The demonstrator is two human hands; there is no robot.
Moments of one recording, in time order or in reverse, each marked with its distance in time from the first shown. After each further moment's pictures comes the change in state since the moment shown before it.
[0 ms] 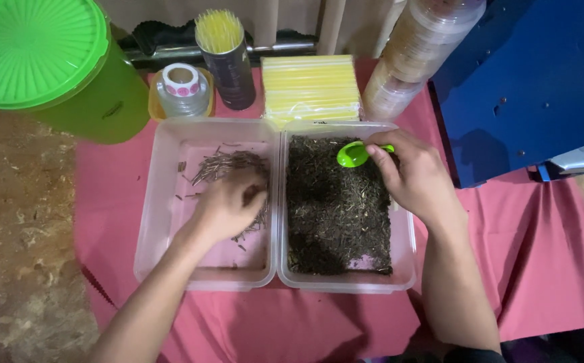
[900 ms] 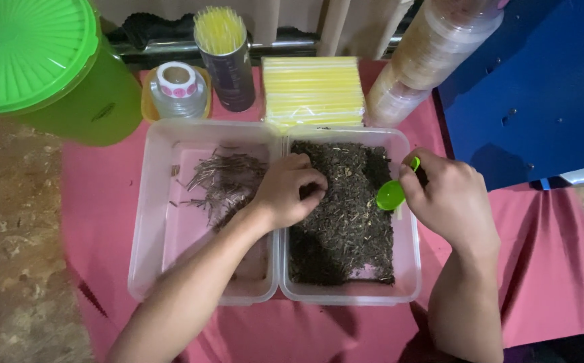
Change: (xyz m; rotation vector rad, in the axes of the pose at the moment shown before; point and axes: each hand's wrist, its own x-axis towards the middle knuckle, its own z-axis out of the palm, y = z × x) left_hand 0.073 0.015 0.065 -0.211 0.122 0.578; right_hand -0.015 0.005 -0.018 -0.479 -0.177 0.429
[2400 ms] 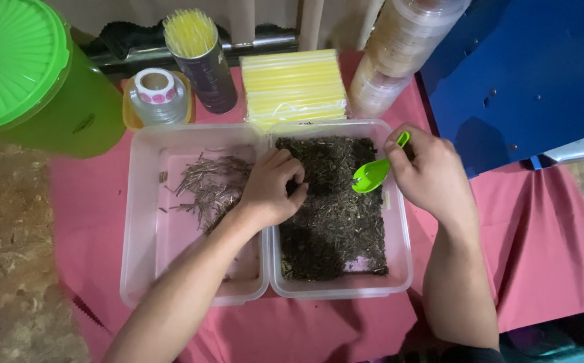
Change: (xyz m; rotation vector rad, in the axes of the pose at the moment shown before) left_hand -0.002 0.007 -0.001 0.126 -0.061 -0.083; right_hand 0.014 0.001 0.002 0.330 0.011 0.101
